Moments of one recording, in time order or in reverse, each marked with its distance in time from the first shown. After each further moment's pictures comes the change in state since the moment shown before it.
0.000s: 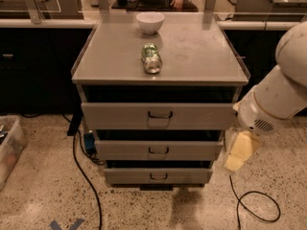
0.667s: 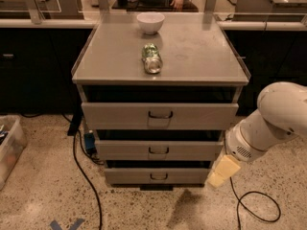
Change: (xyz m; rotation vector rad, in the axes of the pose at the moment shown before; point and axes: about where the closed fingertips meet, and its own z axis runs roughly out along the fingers) arm 0.026 0.003 0.107 -0.057 -0.064 0.204
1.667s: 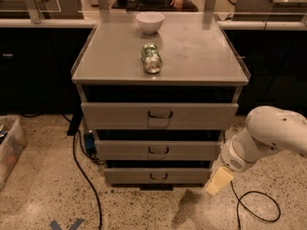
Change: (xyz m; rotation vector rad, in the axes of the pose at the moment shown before) arm 0.026 -0.019 0.080 -0.045 0.001 -0.038
